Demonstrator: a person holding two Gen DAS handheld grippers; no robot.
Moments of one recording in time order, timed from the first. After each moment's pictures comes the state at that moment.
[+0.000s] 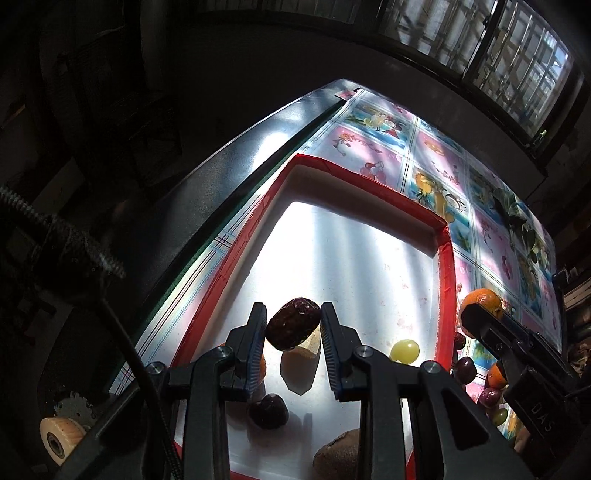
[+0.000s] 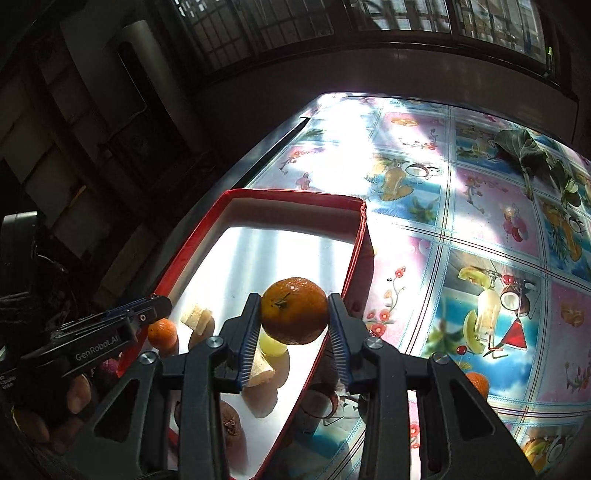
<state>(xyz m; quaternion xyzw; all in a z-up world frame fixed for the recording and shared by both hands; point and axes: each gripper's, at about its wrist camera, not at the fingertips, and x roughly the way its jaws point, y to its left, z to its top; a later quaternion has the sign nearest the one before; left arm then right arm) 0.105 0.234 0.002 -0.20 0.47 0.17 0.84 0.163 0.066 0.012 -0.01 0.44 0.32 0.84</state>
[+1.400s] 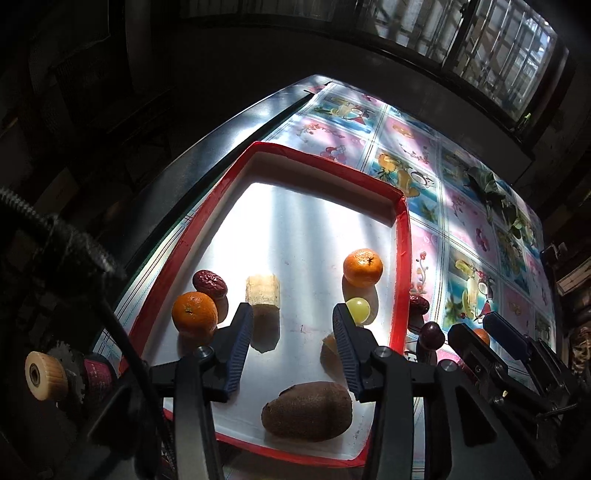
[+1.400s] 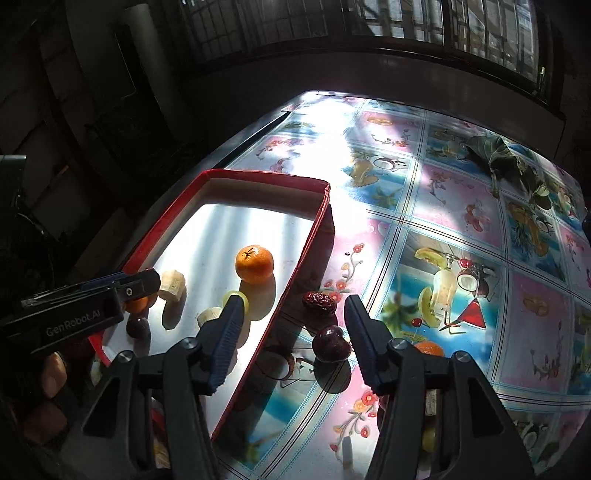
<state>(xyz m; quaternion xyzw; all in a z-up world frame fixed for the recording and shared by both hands) 0.081 0.178 0.019 -0.18 0.47 0.15 0.85 0.129 0.016 0.016 -0.06 0.43 0.26 0.86</state>
